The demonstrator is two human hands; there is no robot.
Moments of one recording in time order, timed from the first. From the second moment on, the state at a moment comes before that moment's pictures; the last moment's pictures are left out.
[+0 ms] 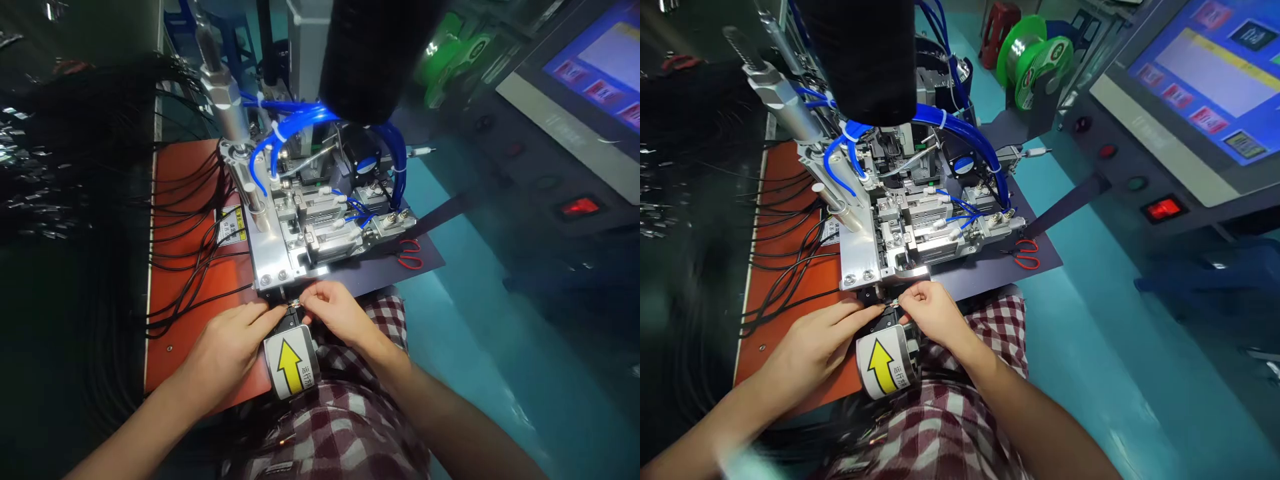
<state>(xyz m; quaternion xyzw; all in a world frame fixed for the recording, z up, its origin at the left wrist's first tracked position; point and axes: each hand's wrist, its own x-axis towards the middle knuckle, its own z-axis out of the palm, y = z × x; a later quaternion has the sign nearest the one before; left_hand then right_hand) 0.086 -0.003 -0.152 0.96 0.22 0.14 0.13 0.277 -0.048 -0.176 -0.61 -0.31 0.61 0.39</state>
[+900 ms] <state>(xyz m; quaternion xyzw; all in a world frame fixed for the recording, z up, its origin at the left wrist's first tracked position) 0.101 -0.025 -0.148 0.93 0.32 0.14 0.15 0.275 -0.057 -0.182 -0.62 -0.37 0.57 0.39</state>
